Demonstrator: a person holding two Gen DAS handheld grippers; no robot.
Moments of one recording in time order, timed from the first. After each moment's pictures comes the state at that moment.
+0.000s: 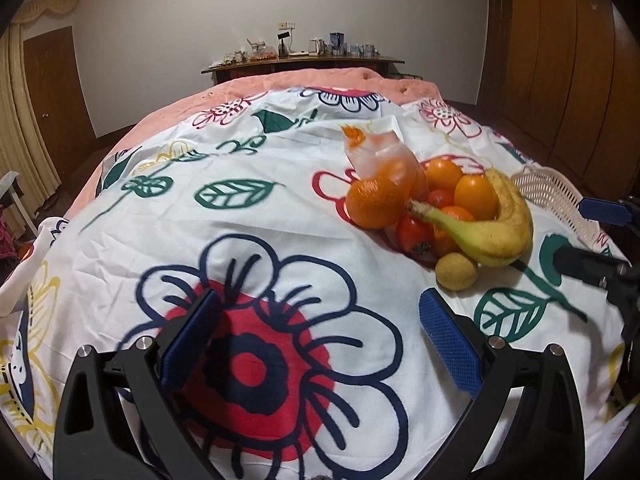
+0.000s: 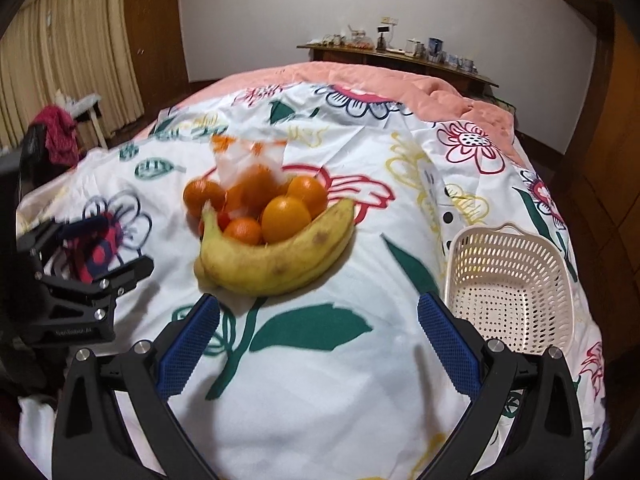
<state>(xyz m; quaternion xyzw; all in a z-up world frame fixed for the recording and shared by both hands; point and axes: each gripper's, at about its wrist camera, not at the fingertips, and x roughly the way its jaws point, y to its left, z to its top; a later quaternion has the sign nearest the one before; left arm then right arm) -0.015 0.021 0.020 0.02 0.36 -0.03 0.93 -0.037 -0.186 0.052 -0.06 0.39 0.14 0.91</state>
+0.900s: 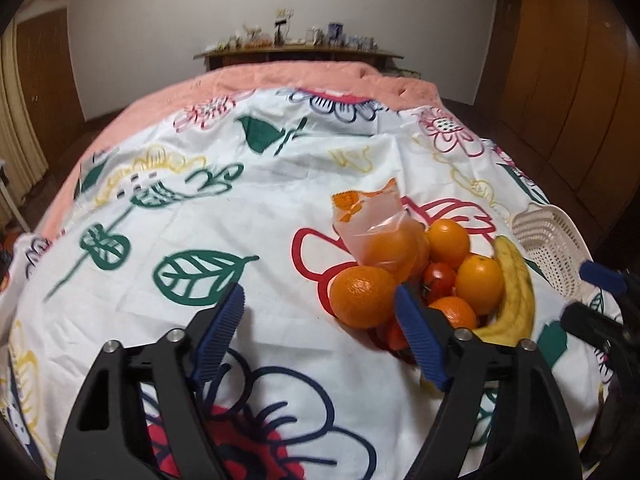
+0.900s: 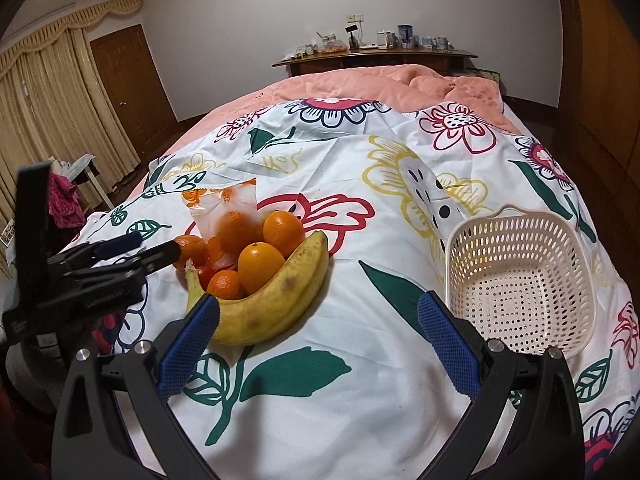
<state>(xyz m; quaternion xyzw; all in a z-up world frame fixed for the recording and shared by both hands) 0.057 0.011 0.037 -0.01 0.40 -0.05 0.92 -0.013 -0.212 0.052 0.04 0.39 0.13 0.91</state>
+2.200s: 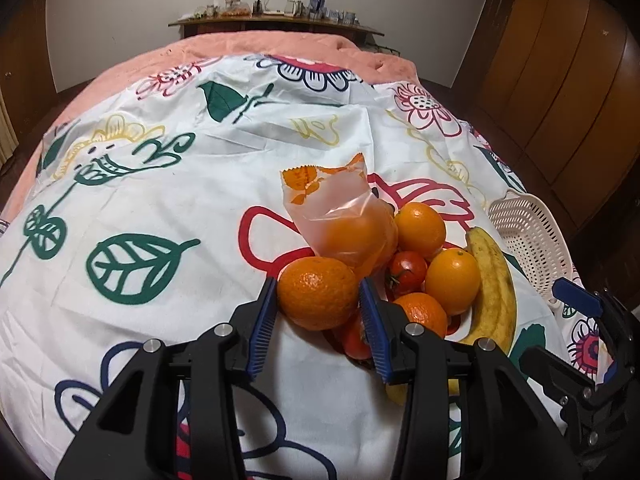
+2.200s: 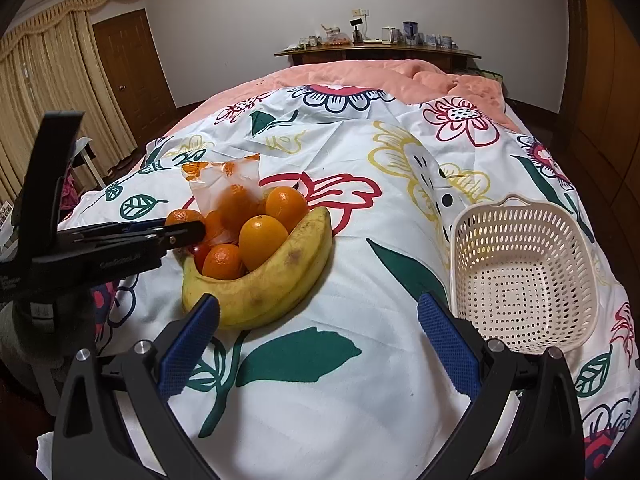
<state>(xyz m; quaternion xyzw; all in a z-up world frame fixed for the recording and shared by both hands) 0.074 -0.005 0.021 -0.04 0.45 -0.10 0.89 -0.020 -0.201 0.039 0.02 0.40 0.13 0.91</state>
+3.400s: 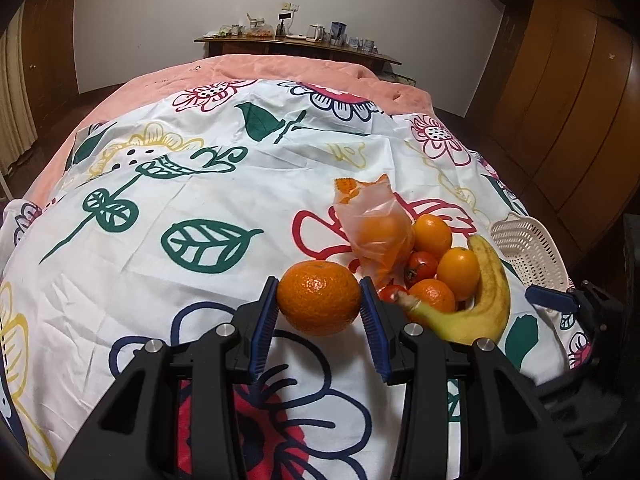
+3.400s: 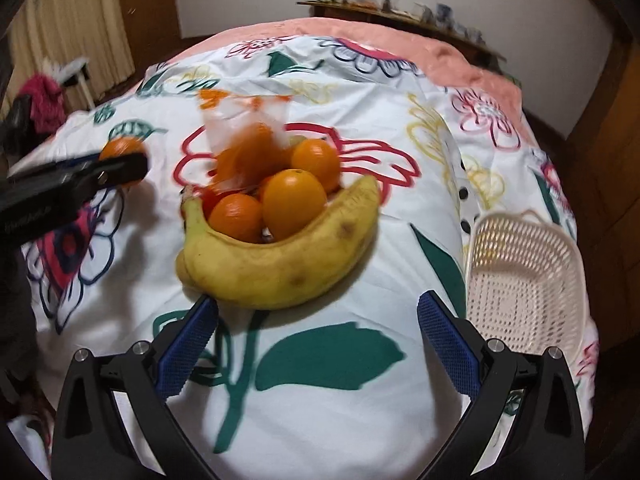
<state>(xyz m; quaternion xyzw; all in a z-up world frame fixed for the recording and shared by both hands) 0.031 0.026 0.040 -0.06 0.40 -0.07 0.91 -0.005 -0.163 0.026 -0.09 0.47 0.12 0.87</state>
